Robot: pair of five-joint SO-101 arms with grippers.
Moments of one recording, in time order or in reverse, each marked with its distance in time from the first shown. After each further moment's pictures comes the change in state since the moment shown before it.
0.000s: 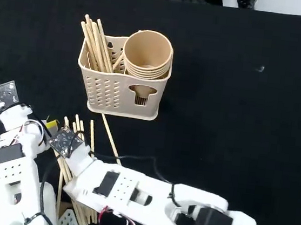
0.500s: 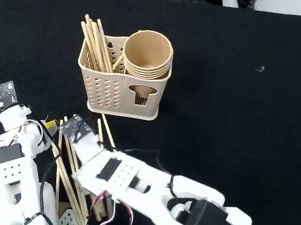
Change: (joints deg) left arm -0.5 0.0 0.0 0.0 0.0; right arm 6.7 4.1 -3.7 6.6 0.0
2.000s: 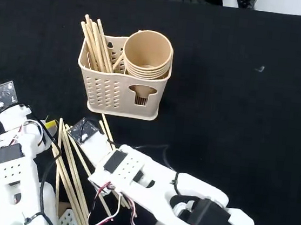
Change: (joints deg) left arm 0.0 0.0 0.0 0.0 0.0; right arm 3.9 -0.9 -0.6 14.0 9.1
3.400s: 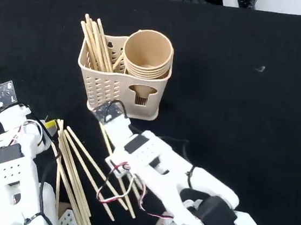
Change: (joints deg) left arm 0.0 0.0 0.0 -0.2 0.0; right arm 13.6 -0.7 1.4 -1.8 5.2
